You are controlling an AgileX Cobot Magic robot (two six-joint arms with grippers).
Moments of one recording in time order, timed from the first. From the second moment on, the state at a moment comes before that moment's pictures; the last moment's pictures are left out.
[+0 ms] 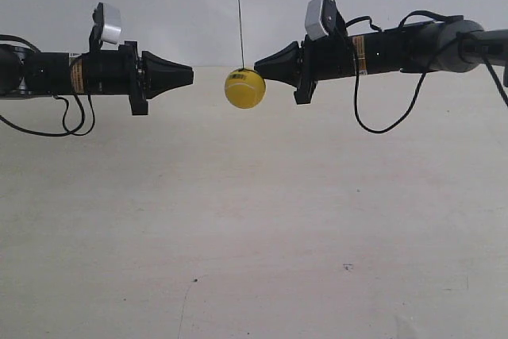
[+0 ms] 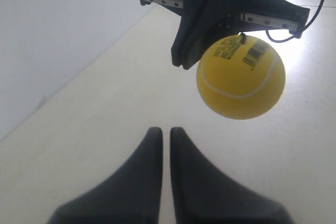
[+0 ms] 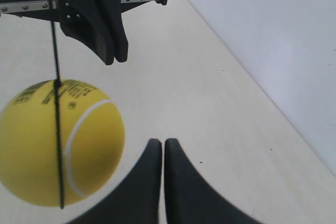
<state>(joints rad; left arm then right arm) 0.02 2.39 -1.62 1.54 -1.21 -0.88 0.16 2.51 -1.95 -1.62 -1.15 1.03</state>
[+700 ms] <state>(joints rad) 0.02 2.39 -1.62 1.54 -1.17 -0.93 0.16 2.49 -1.95 -1.62 -1.03 1.06</state>
